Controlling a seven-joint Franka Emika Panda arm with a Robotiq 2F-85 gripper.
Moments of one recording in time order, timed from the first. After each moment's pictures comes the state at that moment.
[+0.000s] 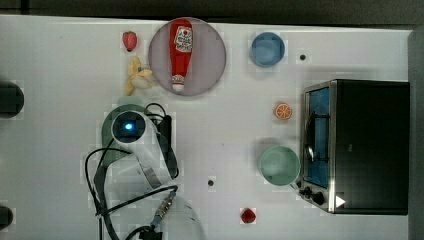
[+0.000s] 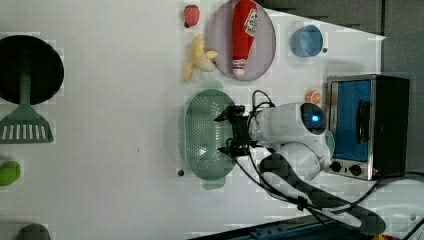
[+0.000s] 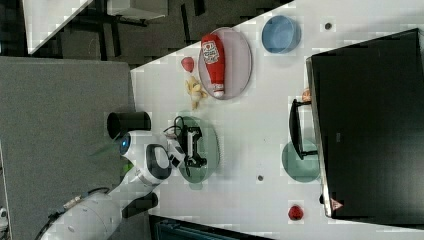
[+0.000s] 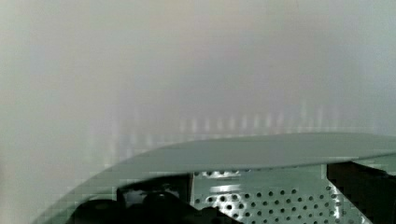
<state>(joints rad) -0.02 0.48 0.36 -2.28 -0.17 1.03 1.25</state>
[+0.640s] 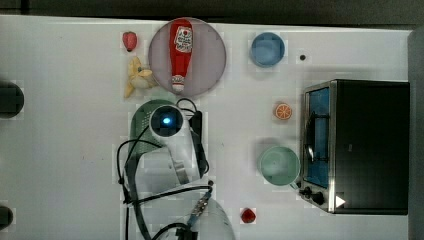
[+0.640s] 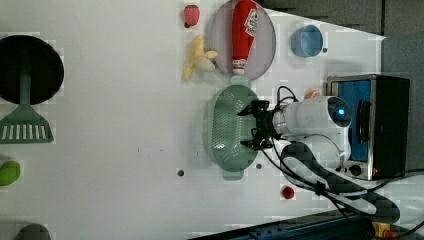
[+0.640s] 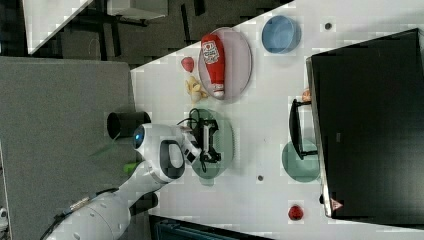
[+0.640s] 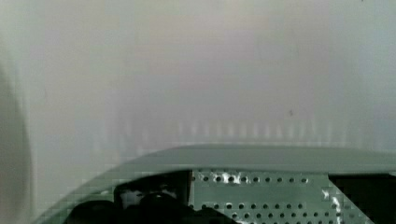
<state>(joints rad) -0.09 0.45 0.28 -2.31 -0.18 1.03 1.14</state>
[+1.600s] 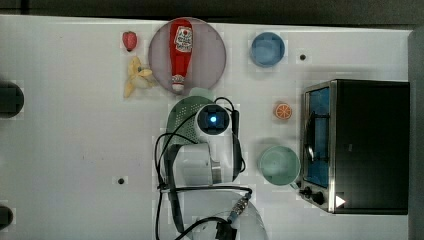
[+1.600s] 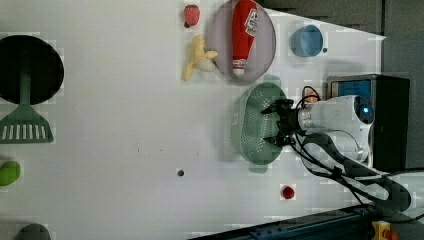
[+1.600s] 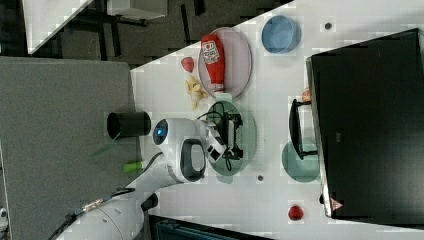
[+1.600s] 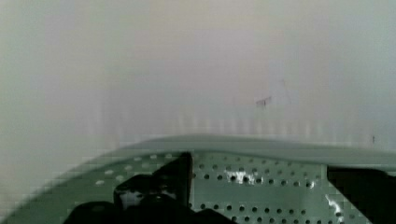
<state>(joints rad) -0.13 0.45 0.12 -2.32 -0.16 1.06 0.97</state>
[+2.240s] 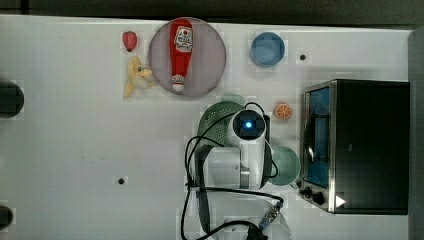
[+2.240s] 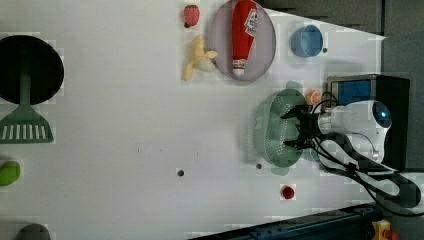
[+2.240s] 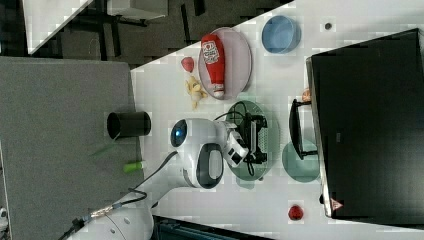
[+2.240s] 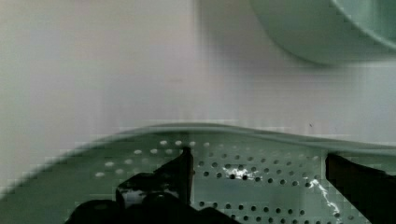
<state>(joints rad) -0.15 0.43 -0.01 -2.35 -0.17 1.06 0.83</state>
